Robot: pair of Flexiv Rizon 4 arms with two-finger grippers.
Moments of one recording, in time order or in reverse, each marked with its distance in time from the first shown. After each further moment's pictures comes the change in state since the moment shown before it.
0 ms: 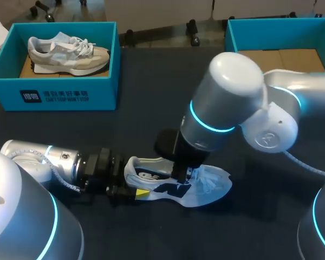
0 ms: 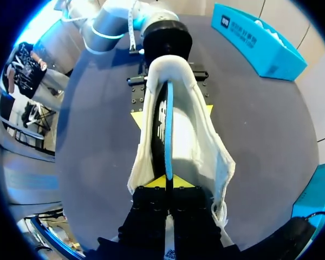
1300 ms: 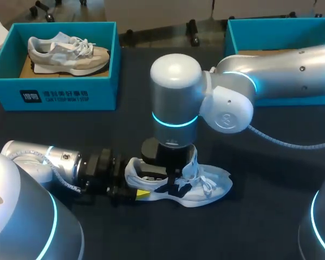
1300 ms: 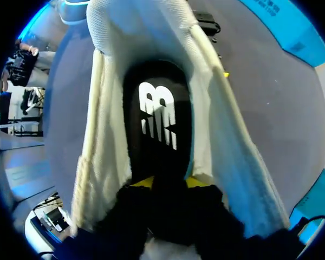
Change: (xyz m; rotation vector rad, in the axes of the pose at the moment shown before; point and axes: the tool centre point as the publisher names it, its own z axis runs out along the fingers) left arm 0.000 0.002 0.002 -0.001 0.000 0.001; right arm -0.010 -0.016 0.044 0.332 0.059 -0.015
